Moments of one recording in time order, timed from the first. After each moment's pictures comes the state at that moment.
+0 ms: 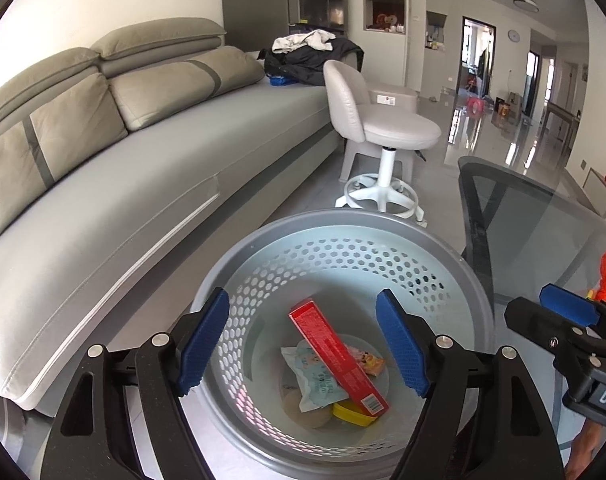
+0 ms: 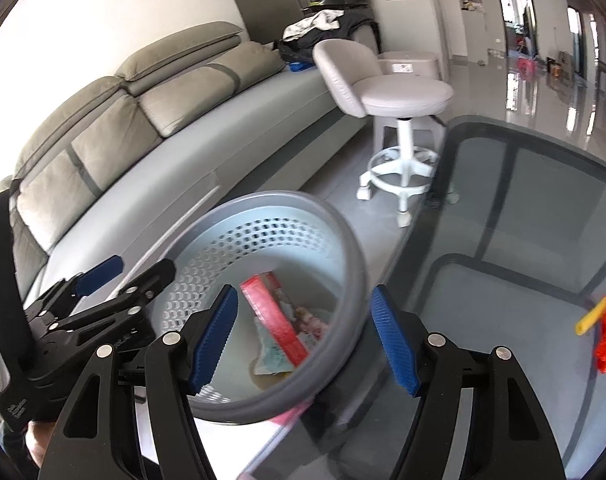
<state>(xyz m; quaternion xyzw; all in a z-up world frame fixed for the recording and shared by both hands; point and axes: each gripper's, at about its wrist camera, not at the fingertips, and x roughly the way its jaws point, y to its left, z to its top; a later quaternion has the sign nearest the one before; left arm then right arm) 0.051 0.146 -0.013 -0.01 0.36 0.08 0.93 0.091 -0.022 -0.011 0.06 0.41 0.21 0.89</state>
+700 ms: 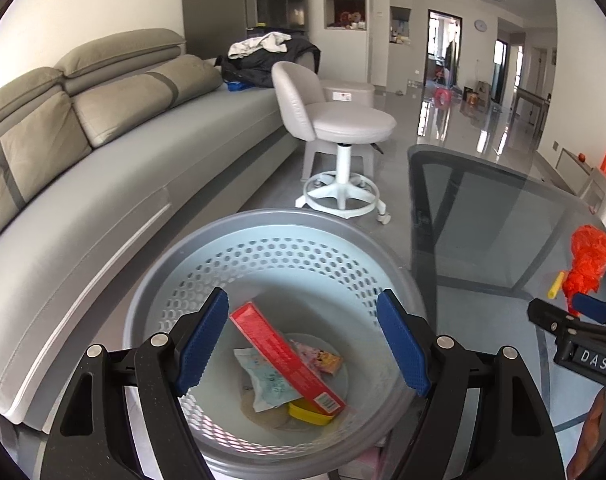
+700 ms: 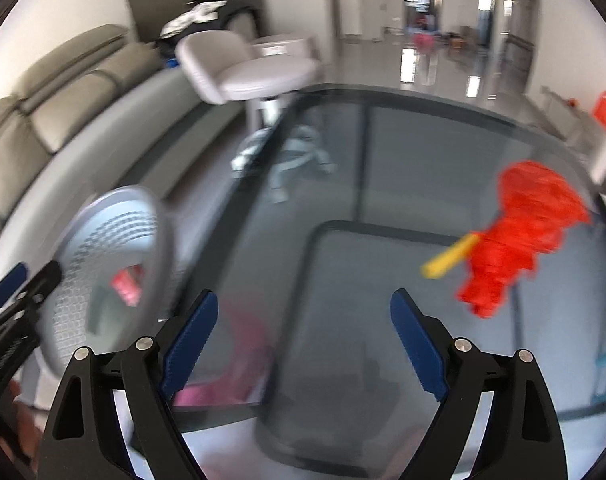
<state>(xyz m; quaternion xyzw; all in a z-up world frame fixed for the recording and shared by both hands) 0.056 0.085 -0.014 0.01 0.36 0.03 0.93 0.084 -0.122 -0.031 0.05 0.45 0.00 0.89</state>
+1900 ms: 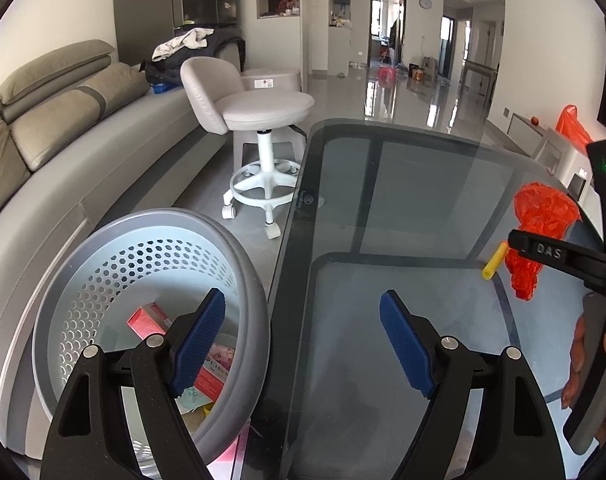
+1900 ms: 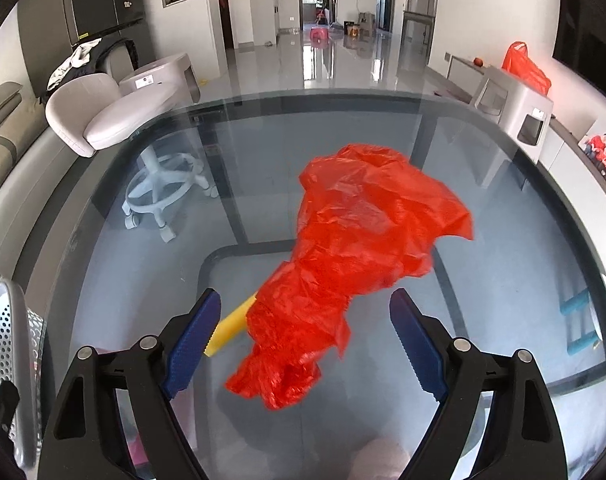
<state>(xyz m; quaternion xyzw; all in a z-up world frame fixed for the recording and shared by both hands) 0.074 -0.018 -0.034 0.04 0.38 -0.07 0.92 0.122 -0.254 -0.053 0.10 0.44 -0.16 0.88</state>
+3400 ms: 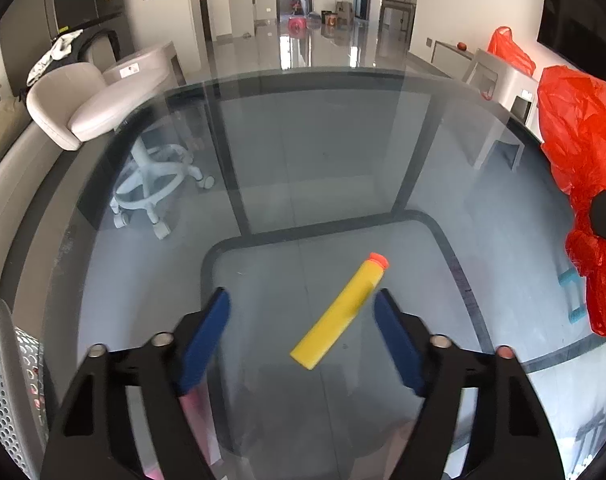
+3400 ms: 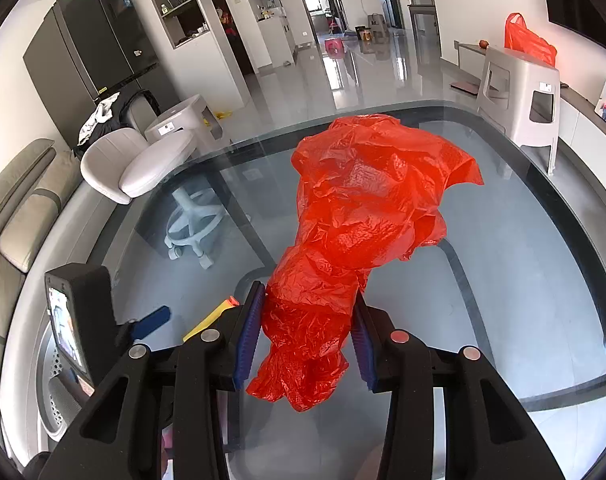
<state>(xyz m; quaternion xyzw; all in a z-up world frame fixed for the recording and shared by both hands) 0.140 -0.207 -0.082 0.11 0.44 -0.21 0.87 0.050 -0.353 -0.009 0.19 0.39 -0.09 0.90</state>
